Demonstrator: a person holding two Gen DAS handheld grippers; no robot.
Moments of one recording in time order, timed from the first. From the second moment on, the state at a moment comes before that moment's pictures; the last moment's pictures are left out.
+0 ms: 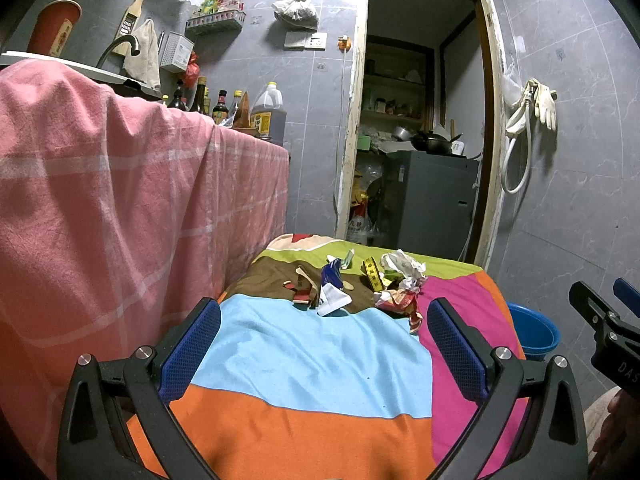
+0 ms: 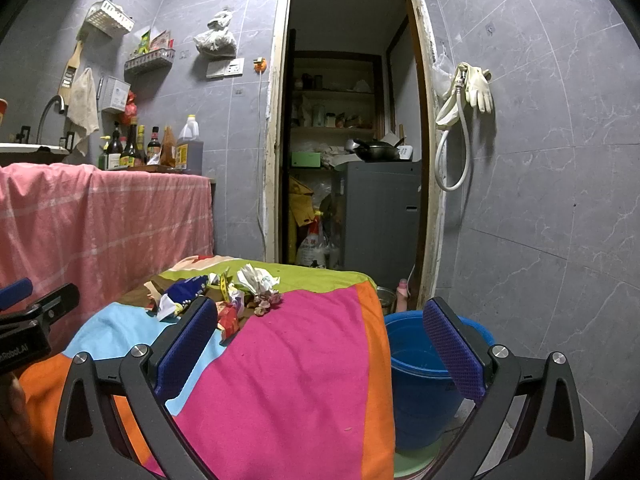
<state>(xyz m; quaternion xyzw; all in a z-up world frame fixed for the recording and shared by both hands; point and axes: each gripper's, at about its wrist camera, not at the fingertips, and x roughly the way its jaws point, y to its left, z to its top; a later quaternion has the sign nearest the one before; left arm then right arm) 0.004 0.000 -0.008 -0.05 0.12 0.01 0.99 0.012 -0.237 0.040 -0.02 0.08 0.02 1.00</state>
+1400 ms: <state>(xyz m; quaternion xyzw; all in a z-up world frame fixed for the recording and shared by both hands) 0.174 0.058 -0.029 -0.10 0.29 -0.01 0.95 0.185 -0.190 0.013 -0.02 0.21 0.17 0.96</state>
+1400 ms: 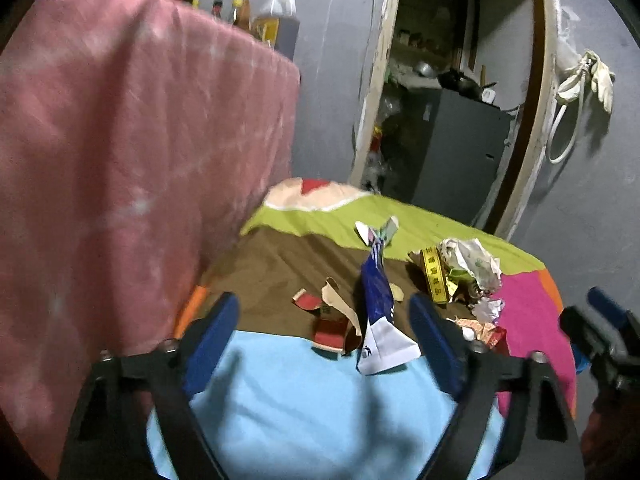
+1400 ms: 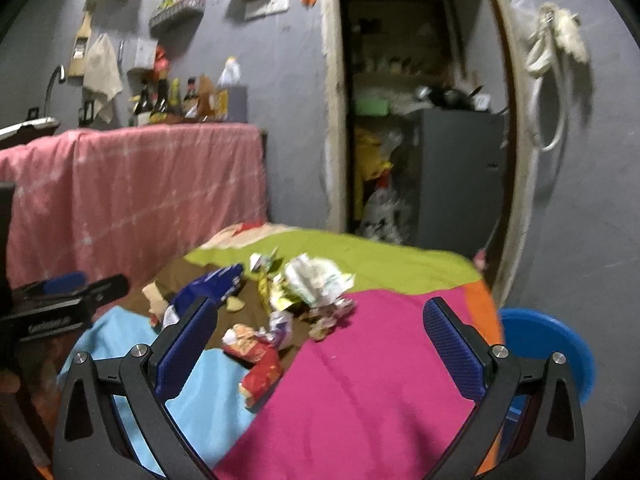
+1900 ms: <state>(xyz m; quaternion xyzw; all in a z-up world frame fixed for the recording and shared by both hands) 0.210 0.081 -0.048 -0.19 0.36 -0.07 0.91 0.222 -0.158 -0.025 -0.04 0.34 0.24 0.91</state>
